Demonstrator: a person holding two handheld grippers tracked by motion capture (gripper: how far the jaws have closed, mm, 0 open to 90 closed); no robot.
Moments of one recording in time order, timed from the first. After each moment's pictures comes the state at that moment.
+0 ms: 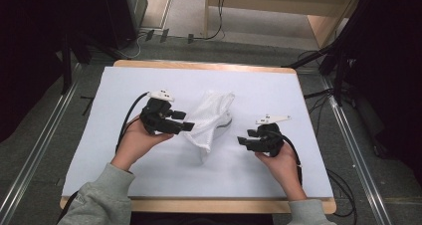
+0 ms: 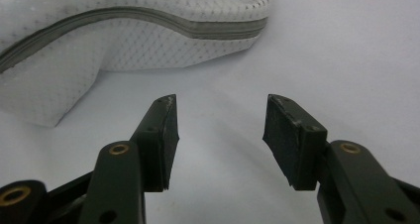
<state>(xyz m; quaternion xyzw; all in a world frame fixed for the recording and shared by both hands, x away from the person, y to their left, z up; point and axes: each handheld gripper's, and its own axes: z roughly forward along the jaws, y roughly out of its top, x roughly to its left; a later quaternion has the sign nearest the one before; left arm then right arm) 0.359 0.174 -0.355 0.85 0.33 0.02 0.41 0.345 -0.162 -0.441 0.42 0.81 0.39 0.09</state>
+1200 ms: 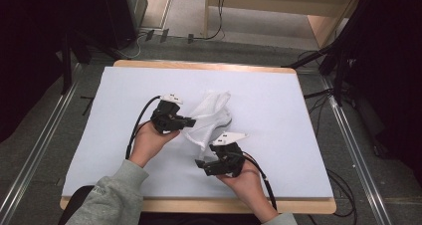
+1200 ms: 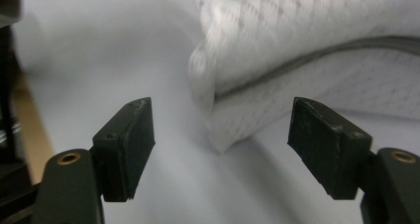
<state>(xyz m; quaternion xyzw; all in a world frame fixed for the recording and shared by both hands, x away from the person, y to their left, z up) 0.379 0.164 -0.396 0.84 0.36 0.03 0.40 0.295 -0.053 -0.446 0.34 0.84 0.43 0.05</state>
